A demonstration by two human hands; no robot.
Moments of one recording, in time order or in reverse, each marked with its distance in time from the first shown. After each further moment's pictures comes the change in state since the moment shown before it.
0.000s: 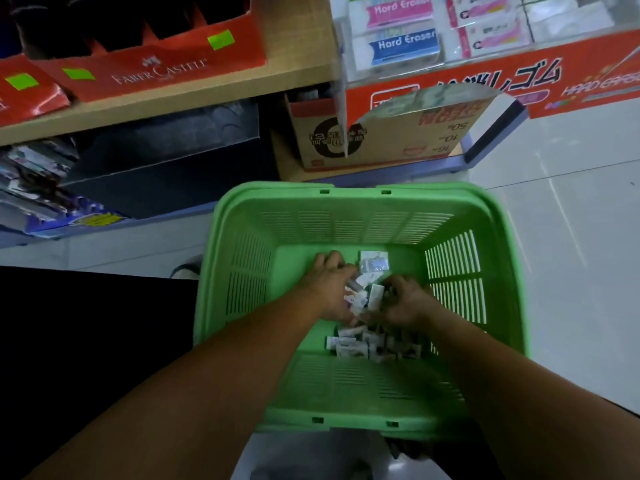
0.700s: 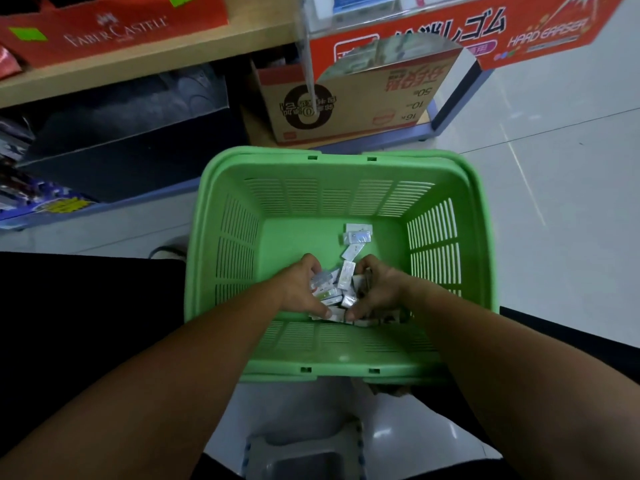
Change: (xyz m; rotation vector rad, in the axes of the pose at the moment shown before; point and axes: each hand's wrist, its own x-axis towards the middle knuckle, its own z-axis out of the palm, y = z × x) left_hand -0.047 -0.011 0.016 -0.411 -0.224 -0.175; right_hand -0.030 0.005 0.012 0.125 -0.172 0.010
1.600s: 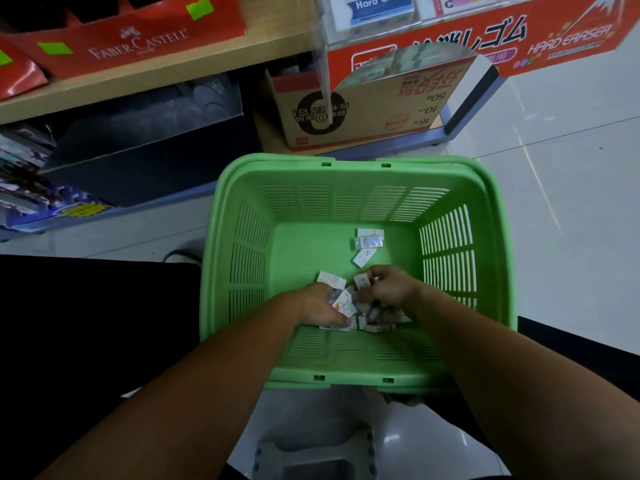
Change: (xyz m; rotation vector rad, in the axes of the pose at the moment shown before) left_hand -0.001 0.010 0.015 -0.101 -0.153 -0.076; right_hand 0.021 0.000 0.011 0.411 0.048 -0.019
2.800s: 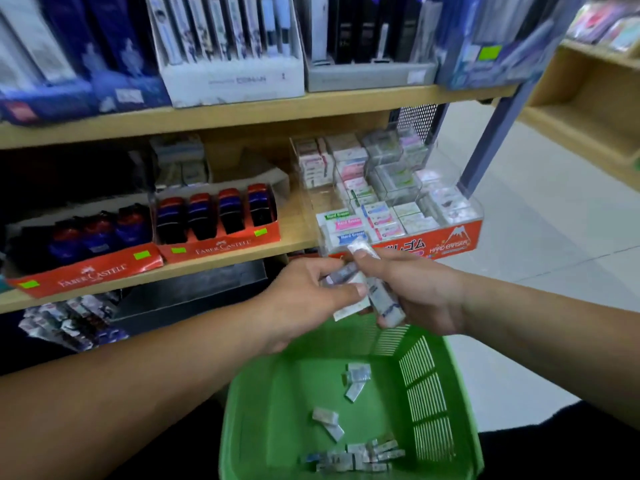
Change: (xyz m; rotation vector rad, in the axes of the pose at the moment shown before) left_hand -0.255 0.143 -0.125 -0.414 0.471 0.698; right_hand -0.256 -0.215 -0.038 0.234 0.003 -0.556
